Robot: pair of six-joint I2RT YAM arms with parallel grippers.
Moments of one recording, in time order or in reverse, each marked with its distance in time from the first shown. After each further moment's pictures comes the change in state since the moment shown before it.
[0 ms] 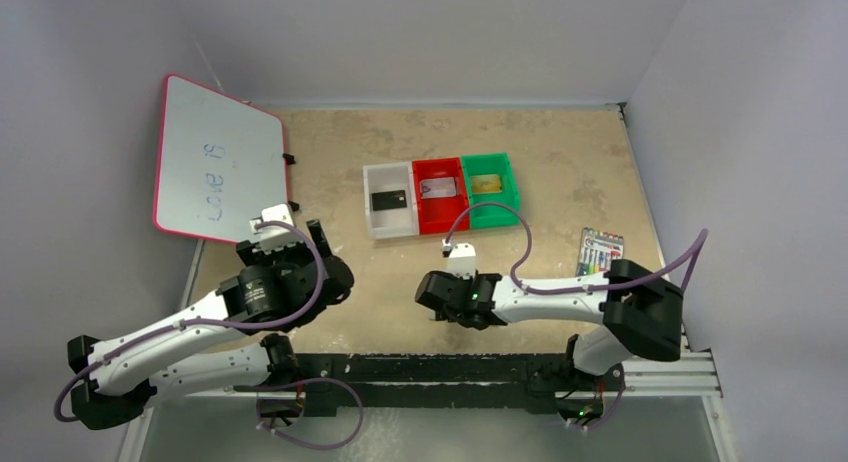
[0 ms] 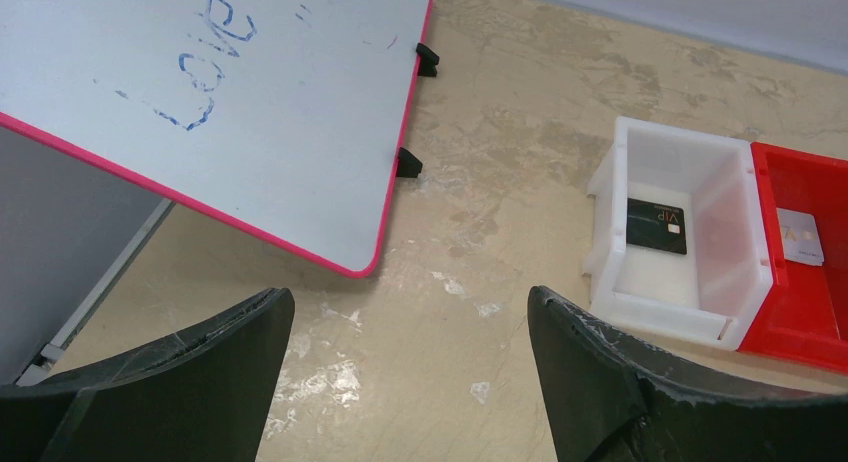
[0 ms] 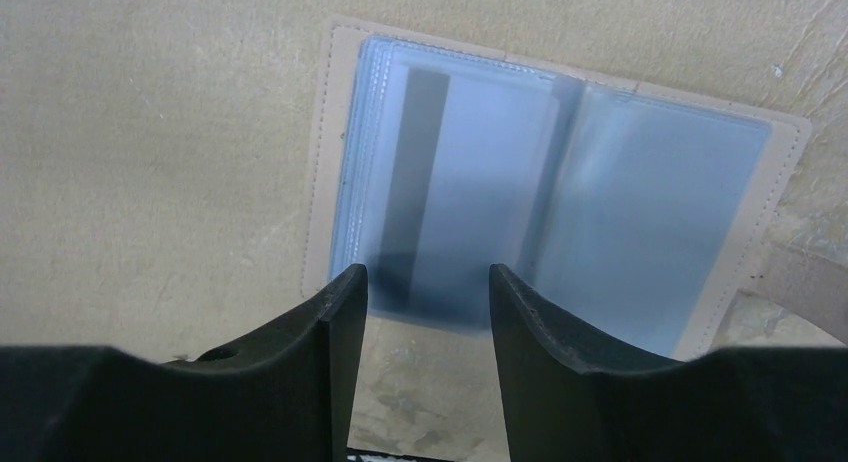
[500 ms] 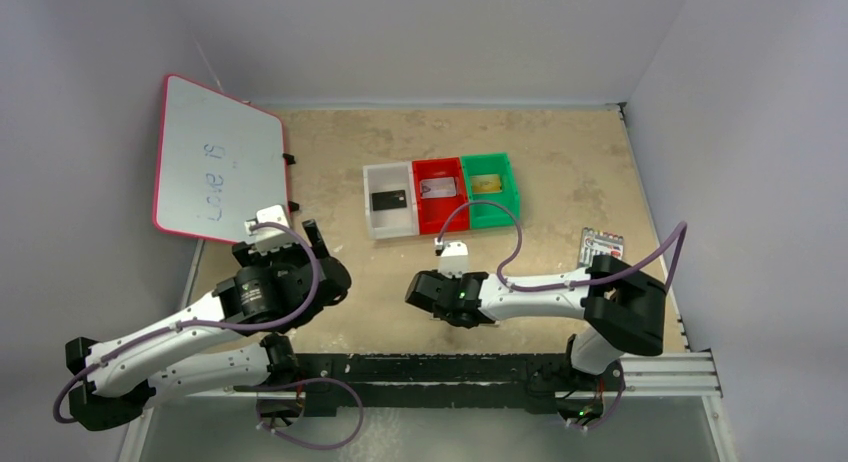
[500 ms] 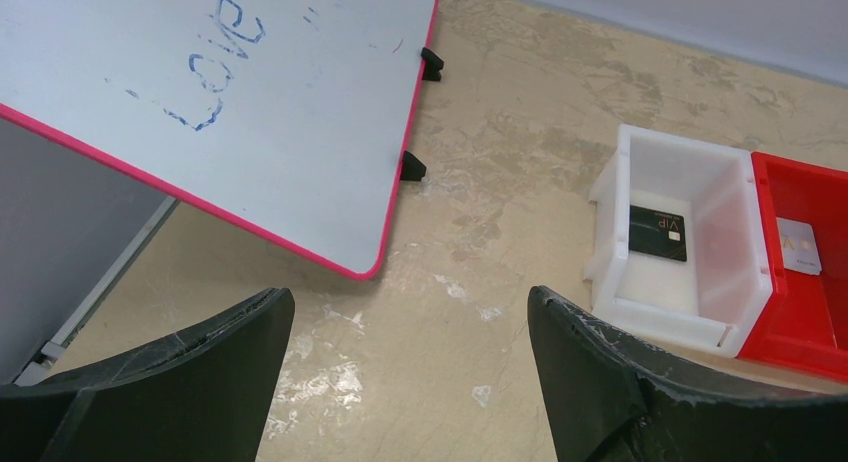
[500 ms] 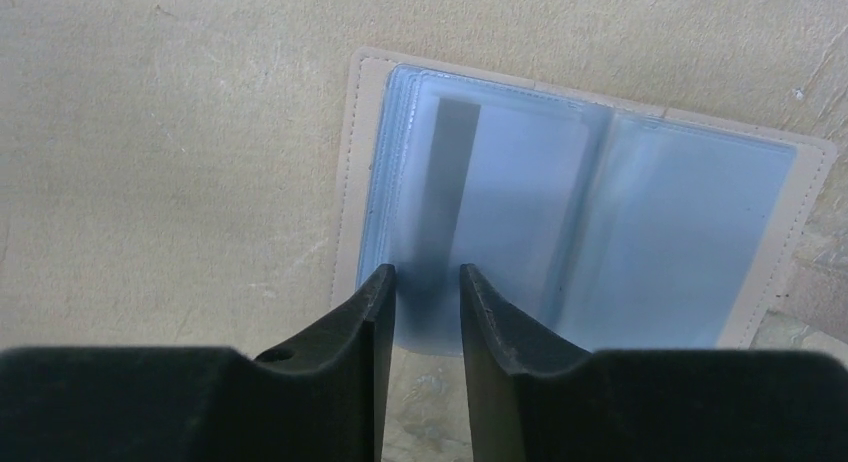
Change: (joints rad) left arm 0.000 -0.007 0.003 -0.028 -0.008 -0.027; right arm 0.007 0.108 0.079 -0.023 0.049 0.026
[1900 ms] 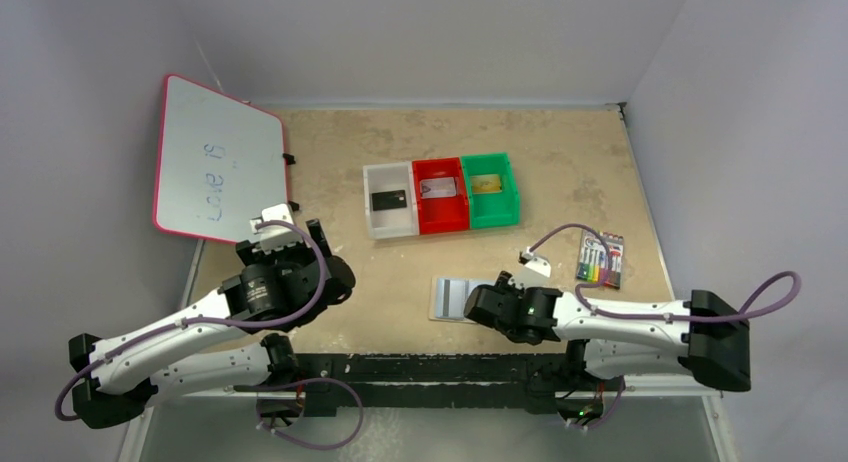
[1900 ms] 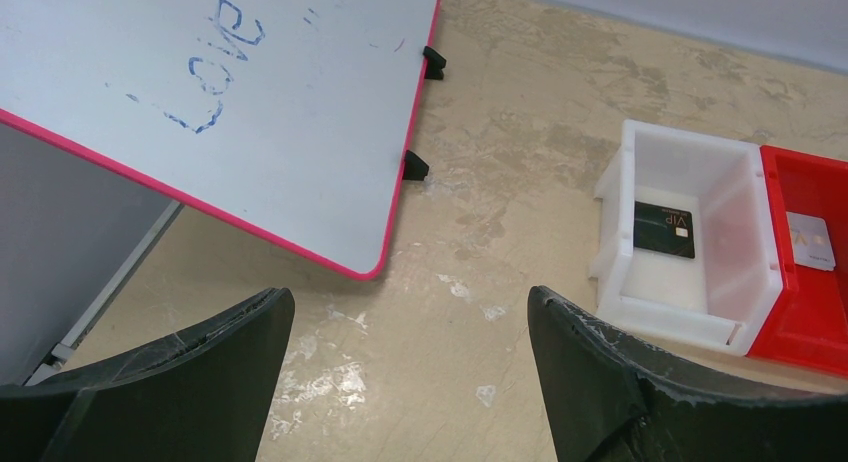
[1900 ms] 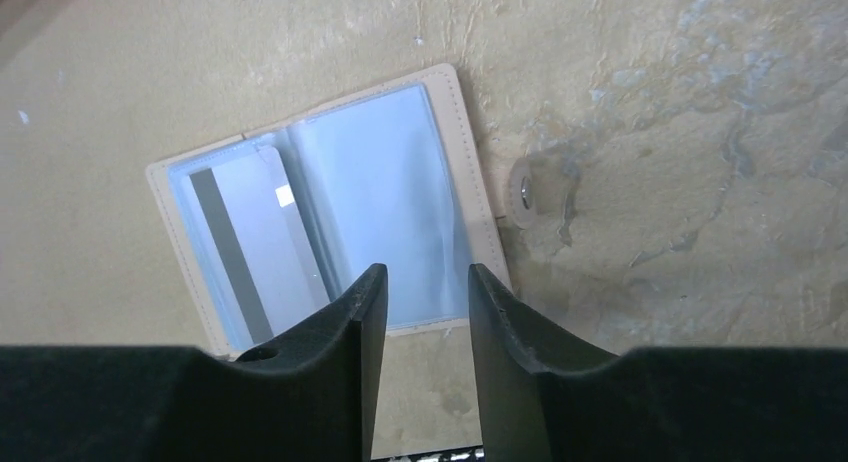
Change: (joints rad) left arm 0.000 0.022 0.006 -0.004 -0.002 -0.001; right arm -0.007 -0.455 -0.296 -0.207 0.117 0.497
